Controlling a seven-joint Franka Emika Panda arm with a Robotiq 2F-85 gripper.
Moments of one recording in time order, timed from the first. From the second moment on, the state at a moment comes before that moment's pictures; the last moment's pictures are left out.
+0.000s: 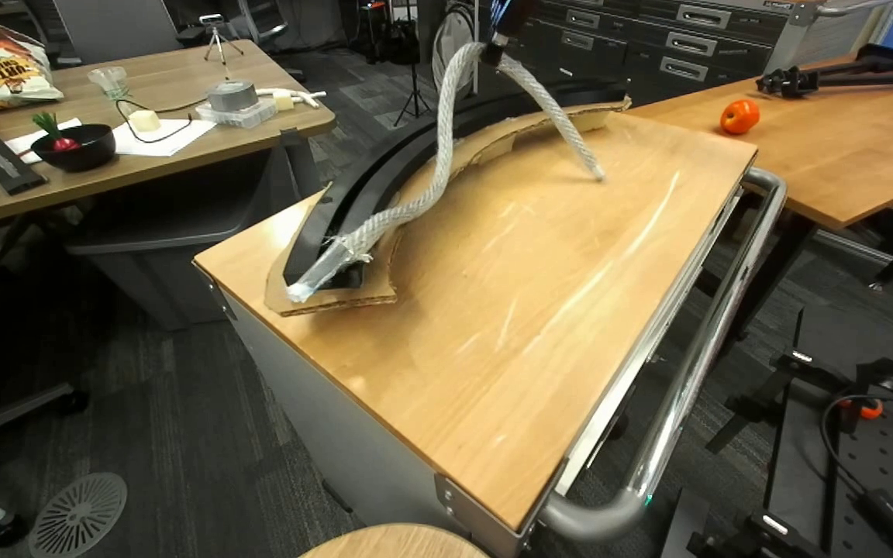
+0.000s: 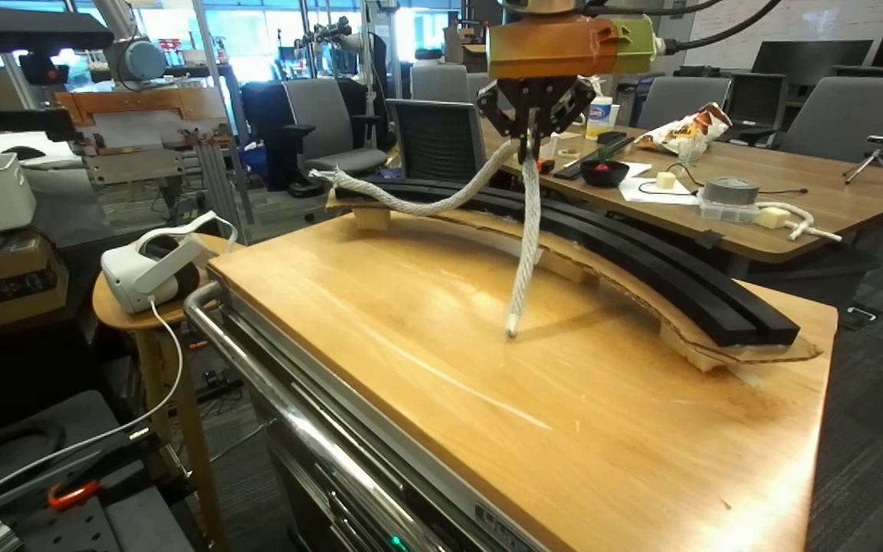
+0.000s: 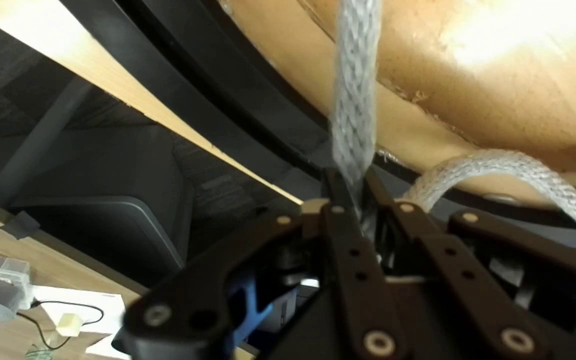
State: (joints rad) arm -0.17 0.17 -0.01 -1.92 0.36 2.36 -1.11
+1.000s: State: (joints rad) arm -0.17 0.22 -0.02 -1.82 0.56 2.29 -1.09
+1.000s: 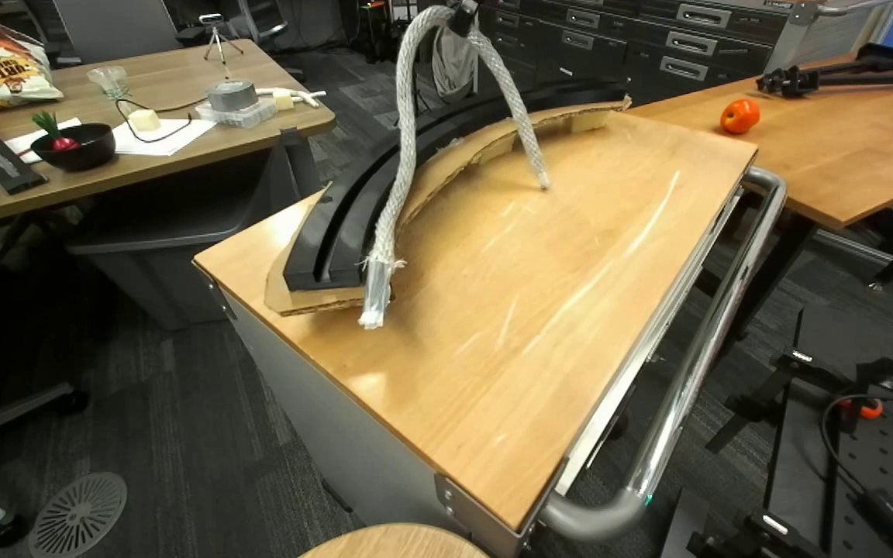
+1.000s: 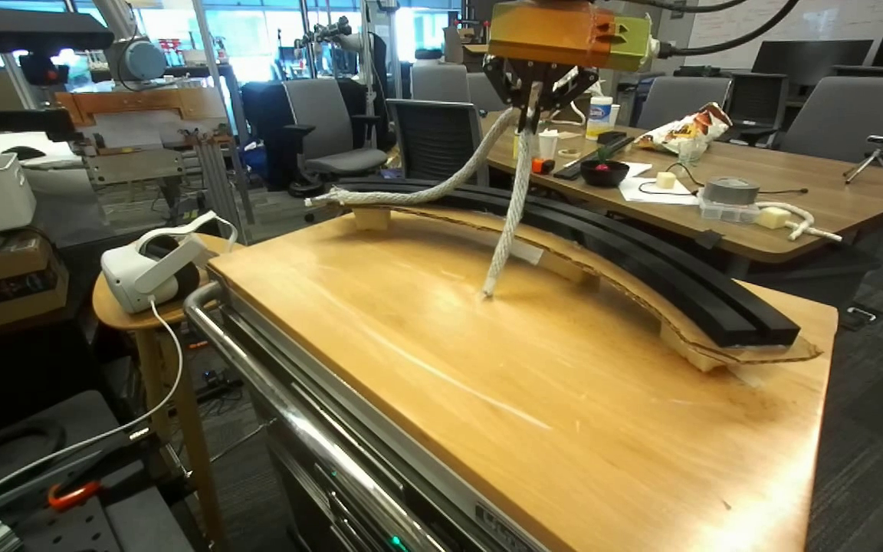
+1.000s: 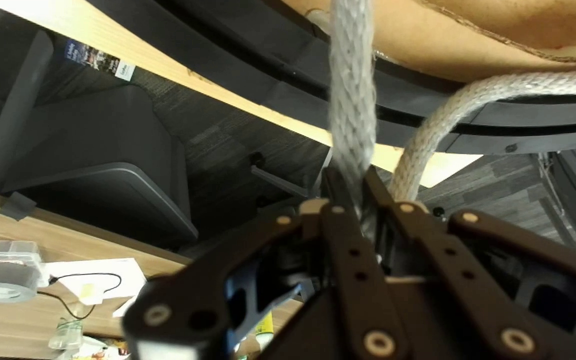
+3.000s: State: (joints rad) arm -0.06 0.37 -0.04 -1.84 -0.53 2.43 -0.70
